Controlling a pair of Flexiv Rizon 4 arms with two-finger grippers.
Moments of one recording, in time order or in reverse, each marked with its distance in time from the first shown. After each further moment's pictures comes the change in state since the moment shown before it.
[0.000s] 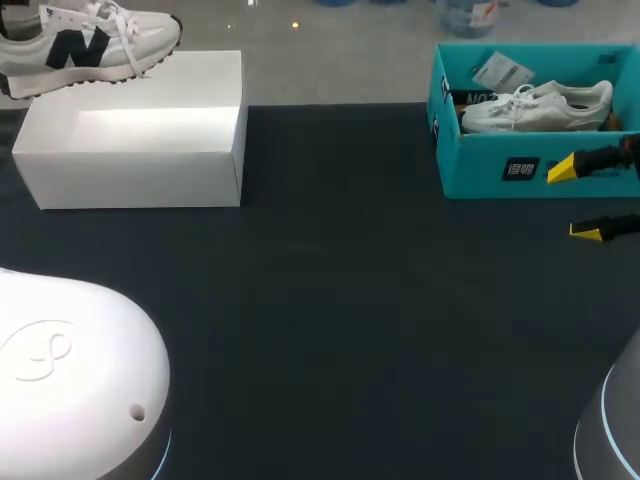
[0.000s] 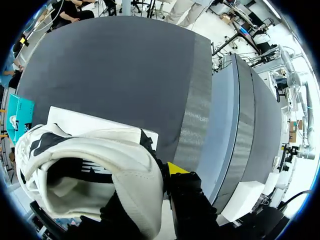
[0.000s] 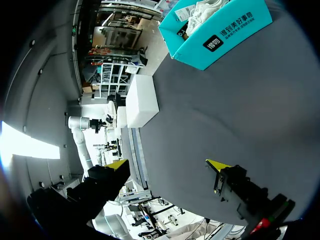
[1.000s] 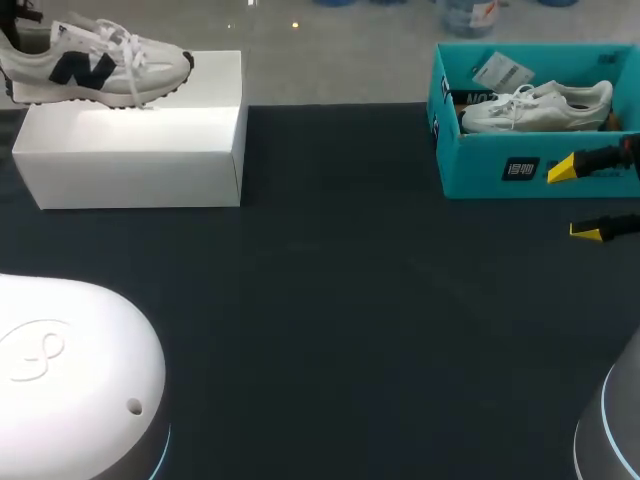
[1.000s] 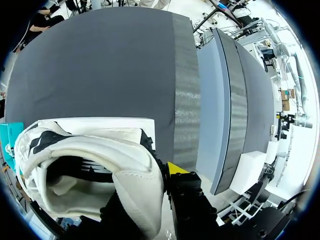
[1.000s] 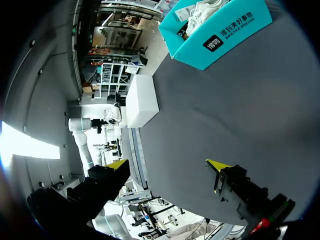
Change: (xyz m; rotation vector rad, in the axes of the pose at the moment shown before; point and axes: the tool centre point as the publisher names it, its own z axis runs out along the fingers) left arm -0.014 0.013 0.008 -0.143 0.074 0.199; right arm 0.000 0.000 0.000 0.000 0.000 0.000
